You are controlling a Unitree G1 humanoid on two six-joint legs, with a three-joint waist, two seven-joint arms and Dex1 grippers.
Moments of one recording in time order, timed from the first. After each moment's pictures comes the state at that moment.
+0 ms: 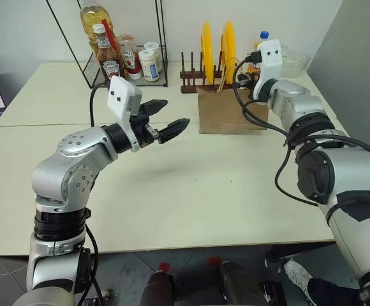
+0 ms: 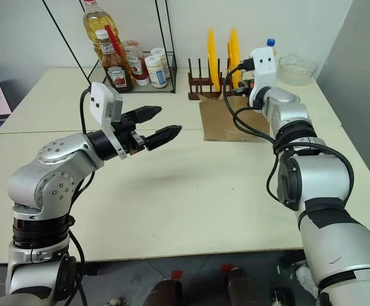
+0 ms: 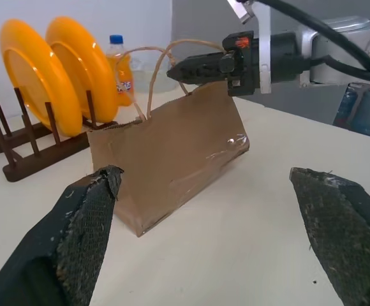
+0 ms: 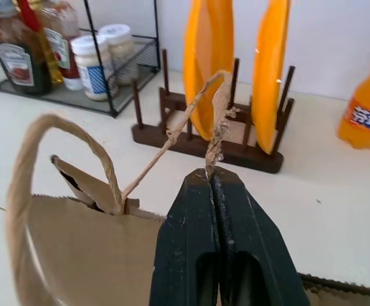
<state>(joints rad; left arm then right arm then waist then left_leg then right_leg) -0.62 0.56 0.13 -0.28 -0.60 0.78 -0.60 -1.50 -0.29 -0.21 1.35 0.02 0.14 0.45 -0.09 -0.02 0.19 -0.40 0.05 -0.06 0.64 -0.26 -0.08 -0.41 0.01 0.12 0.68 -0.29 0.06</state>
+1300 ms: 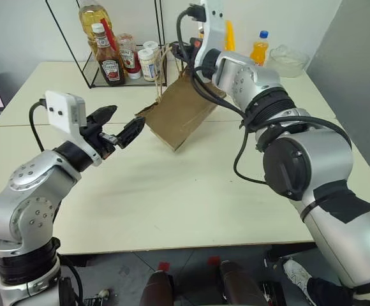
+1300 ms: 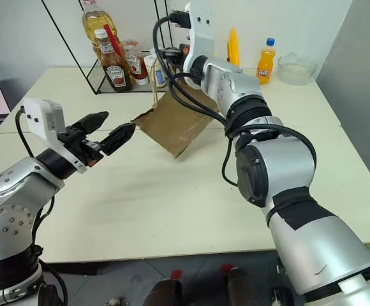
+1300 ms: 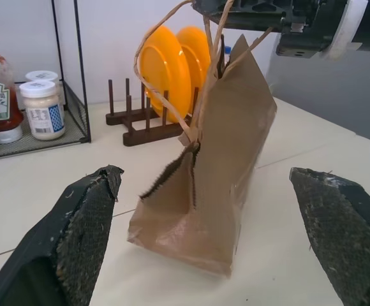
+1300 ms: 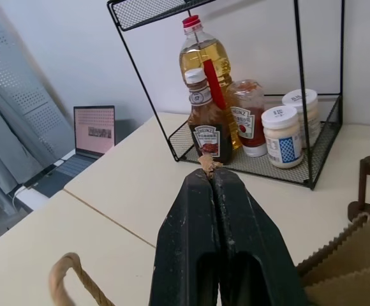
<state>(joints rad) -0.36 0.60 0.43 -0.50 -0.77 0.85 -0.37 -1.72 -0.02 -0.31 1.34 0.22 0.28 0.43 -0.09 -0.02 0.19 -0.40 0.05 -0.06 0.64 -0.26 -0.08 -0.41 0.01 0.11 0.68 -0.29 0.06</state>
